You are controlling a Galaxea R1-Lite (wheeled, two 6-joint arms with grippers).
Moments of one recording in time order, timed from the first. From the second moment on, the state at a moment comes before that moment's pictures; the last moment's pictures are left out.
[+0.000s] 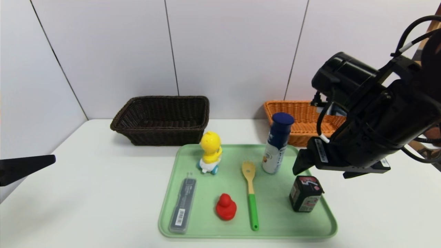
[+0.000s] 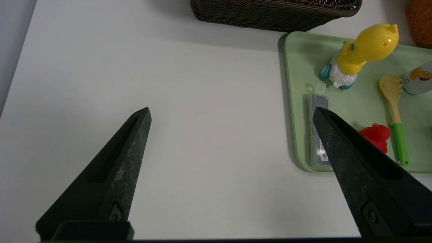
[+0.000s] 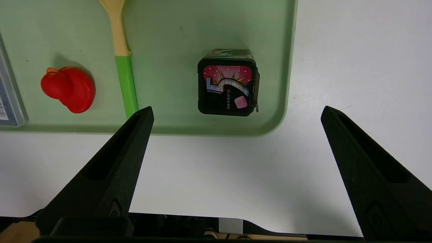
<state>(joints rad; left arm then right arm) -0.04 0.92 -0.94 0.46 -0.06 -0.19 0.60 1.75 -1.65 1.11 -0.13 0.59</state>
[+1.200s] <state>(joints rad) -0.05 0.85 -0.87 0.46 -0.07 -0.19 0.59 1.86 -1.45 0.93 -0.09 0.62</state>
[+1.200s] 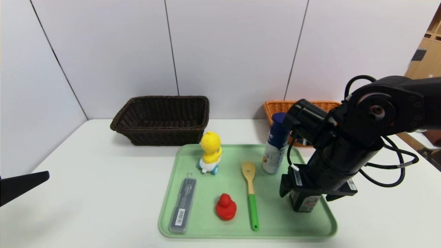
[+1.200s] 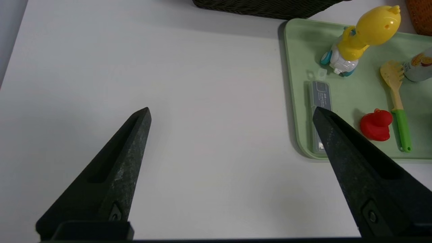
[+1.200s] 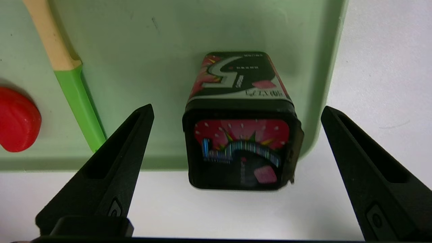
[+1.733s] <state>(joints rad) -0.05 0.83 -0.85 0.46 -0.07 -0.18 0.58 1.87 -1.39 0.84 -0.09 0.64</state>
